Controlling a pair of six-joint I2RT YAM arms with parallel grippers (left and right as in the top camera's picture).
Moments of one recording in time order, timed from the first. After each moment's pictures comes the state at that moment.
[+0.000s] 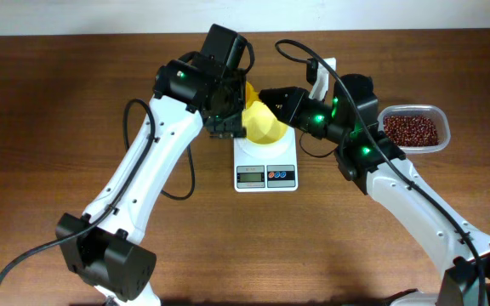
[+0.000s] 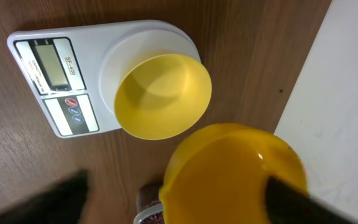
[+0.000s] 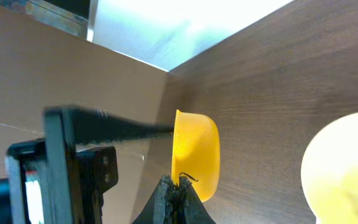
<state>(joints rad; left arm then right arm) -0.43 1.82 1.86 -1.14 0.06 -1.98 0.37 1.54 1.05 0.20 -0.57 0.95</state>
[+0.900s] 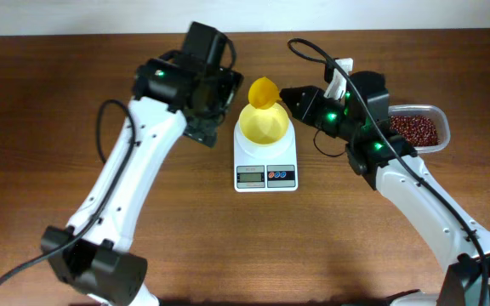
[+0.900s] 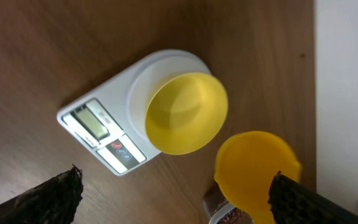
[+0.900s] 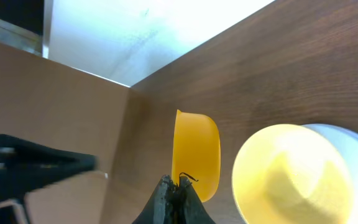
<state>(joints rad) -0.37 1.77 1.86 -1.21 0.06 -1.46 0.29 1.54 1.05 0.09 -0.49 0.83</state>
